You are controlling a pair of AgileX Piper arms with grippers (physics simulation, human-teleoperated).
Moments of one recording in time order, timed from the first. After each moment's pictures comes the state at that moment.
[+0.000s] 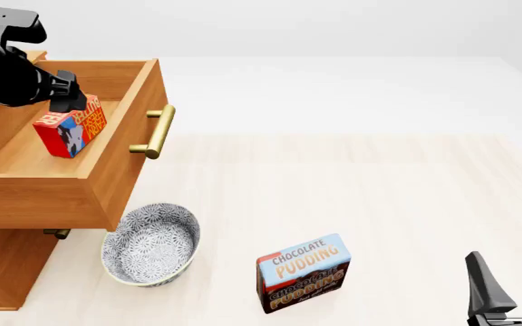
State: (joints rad) left arm 0.01 1.41 -1.56 1.03 0.12; right arm 0.00 0.00 0.00 0.00 0.00
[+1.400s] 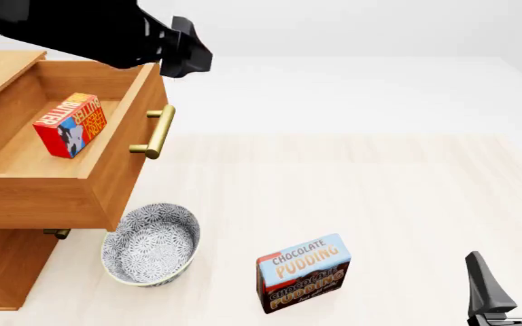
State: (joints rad) left arm -0.54 1.42 -1.80 1.05 -0.08; right arm 0.00 0.00 0.00 0.00 0.00
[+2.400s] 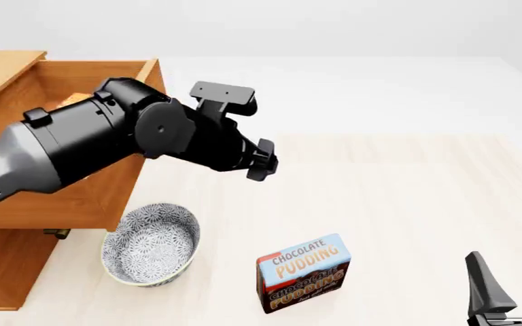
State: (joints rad) left arm -0.70 1.58 -1.42 0.73 -0.21; right arm 0.00 0.00 0.00 0.00 0.00
